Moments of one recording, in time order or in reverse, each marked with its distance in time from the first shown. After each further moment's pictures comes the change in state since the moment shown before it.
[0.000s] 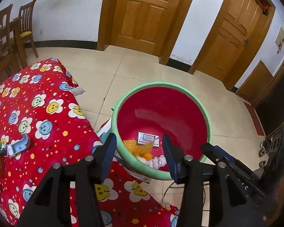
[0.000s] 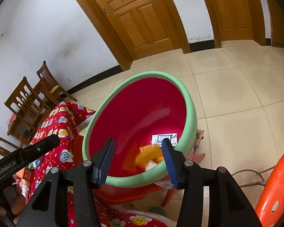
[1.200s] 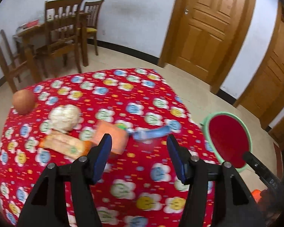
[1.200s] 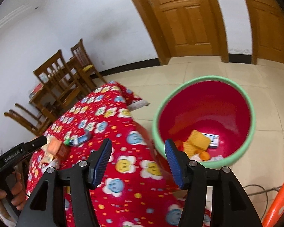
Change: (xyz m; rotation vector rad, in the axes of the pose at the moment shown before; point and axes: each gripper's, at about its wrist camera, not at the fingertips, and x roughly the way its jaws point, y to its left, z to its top) left arm -0.134 0.169 -0.039 -0.265 -0.149 0.324; right arm -0.009 0.134 -0.024 -0.244 0.072 0.193
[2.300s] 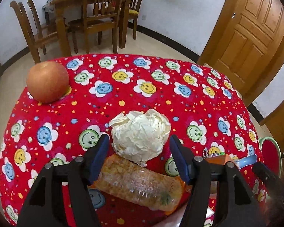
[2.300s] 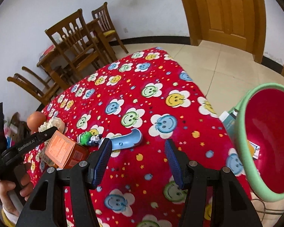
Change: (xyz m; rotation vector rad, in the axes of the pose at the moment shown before) left arm 0.088 0.132 0.016 -0.196 0.097 0.158; right arm 0.141 0.108 0.007 -0.161 0.213 0.060
